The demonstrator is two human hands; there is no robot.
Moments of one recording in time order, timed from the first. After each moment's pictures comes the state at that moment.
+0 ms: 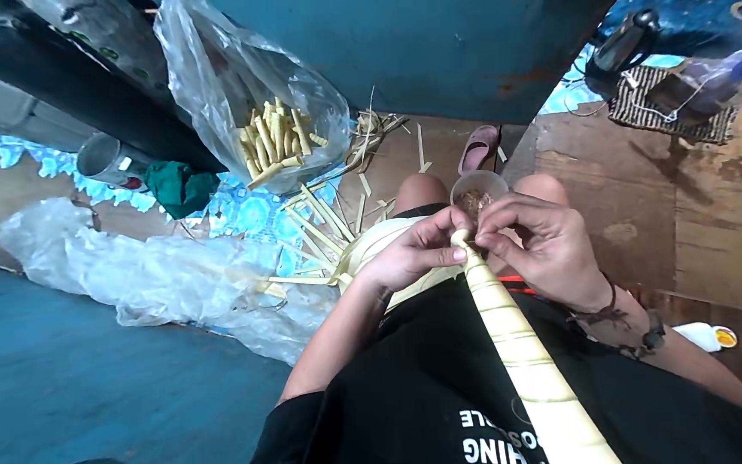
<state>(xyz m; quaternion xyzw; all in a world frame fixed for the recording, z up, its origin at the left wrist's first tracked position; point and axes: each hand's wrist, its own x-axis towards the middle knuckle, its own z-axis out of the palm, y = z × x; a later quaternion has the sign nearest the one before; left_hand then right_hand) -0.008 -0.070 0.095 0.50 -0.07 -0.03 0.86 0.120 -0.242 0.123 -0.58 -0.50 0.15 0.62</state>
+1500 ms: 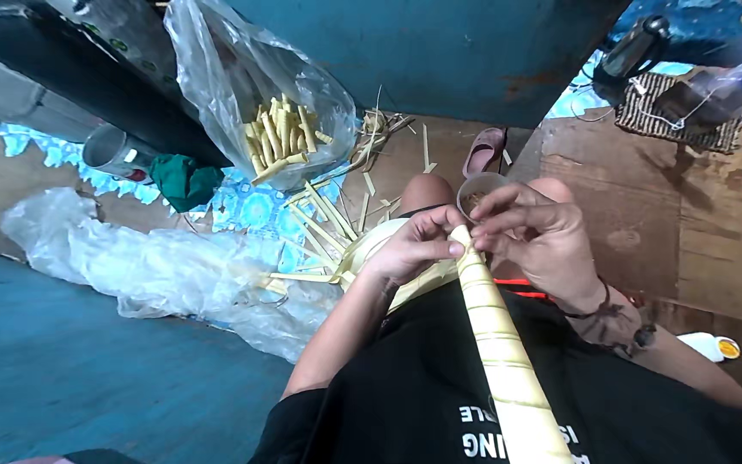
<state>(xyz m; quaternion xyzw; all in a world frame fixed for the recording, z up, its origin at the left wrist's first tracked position) -0.009 -0.063 0.086 0.45 -0.06 0.01 0.89 0.115 -0.228 0.121 -0.51 -0.47 0.21 0.69</state>
